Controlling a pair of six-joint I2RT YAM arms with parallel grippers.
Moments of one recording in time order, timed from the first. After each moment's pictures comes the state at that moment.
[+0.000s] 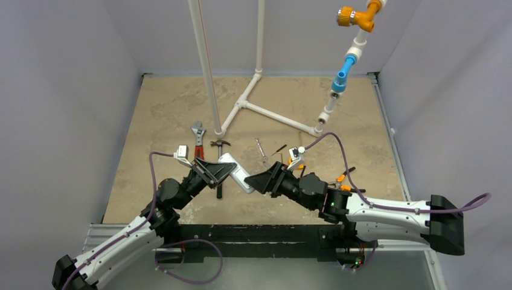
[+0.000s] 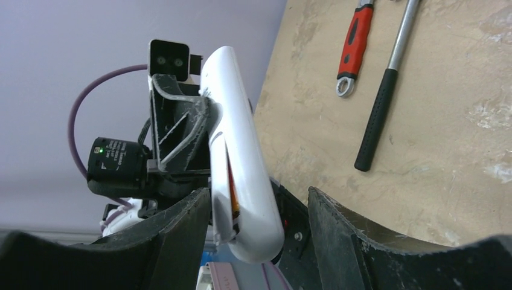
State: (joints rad) left arm -0.76 0.41 0.15 0.36 -0.01 -1.39; right arm 1.23 0.94 0.46 0.37 0.30 1.15
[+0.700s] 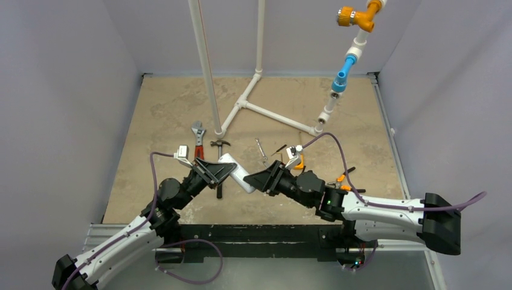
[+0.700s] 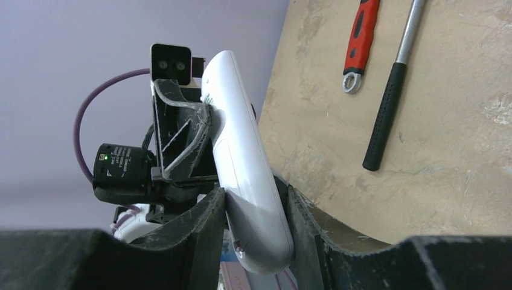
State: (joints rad) left arm -0.76 0.41 0.15 0.35 -0.01 -1.38; right arm 1.19 1.00 0.45 0.43 0.24 1.20
